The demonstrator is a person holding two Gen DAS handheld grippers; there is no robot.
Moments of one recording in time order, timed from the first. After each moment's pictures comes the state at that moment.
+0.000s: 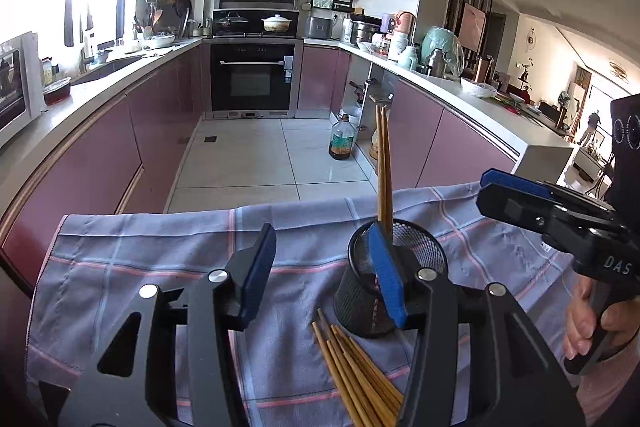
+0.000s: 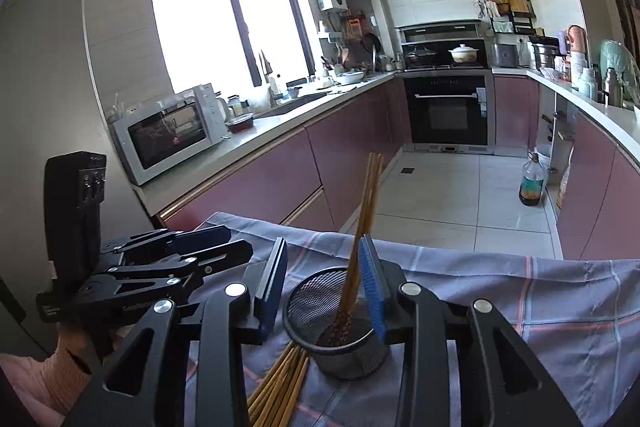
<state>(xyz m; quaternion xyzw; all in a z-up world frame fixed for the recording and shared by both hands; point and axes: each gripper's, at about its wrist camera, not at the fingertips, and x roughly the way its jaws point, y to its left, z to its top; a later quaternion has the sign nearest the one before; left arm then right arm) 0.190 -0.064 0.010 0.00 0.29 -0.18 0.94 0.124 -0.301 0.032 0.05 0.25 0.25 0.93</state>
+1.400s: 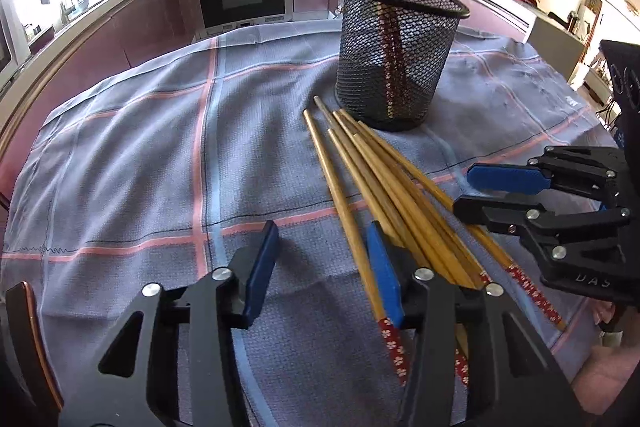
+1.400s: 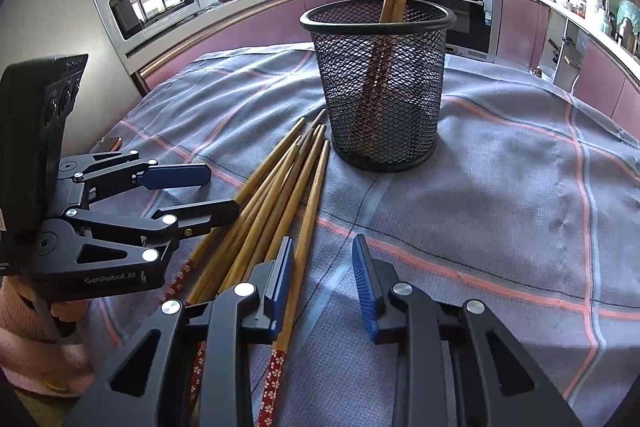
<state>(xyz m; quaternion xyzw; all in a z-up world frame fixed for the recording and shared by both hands) 0.135 -0.066 -0.132 0.08 0.45 -0.17 0.87 0.080 -0.254 -0.103 -0.01 0.43 0.22 0.87</state>
